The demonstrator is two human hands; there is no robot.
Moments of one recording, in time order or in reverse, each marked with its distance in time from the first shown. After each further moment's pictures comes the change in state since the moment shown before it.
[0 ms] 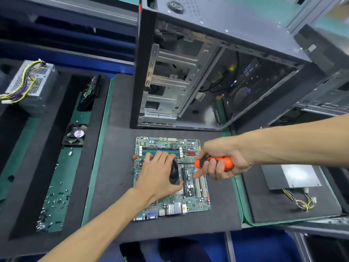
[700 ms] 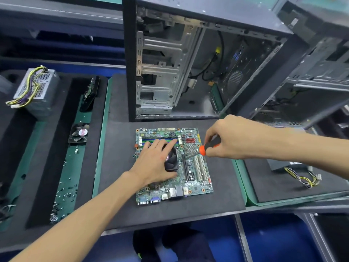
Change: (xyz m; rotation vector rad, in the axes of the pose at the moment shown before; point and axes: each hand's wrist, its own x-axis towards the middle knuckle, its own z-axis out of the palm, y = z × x) left_hand -0.008 -0.016 -0.008 0.078 -0.092 0.144; right_hand -0.015 0.072 -0.012 -1.259 1.004 -1.078
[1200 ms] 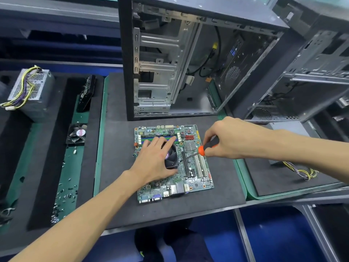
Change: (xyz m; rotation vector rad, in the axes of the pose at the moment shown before) left_hand 0.000 0.000 -0.001 0.019 0.011 0.007; right_hand -0.003 -0.001 0.017 0.050 -0.002 0.060
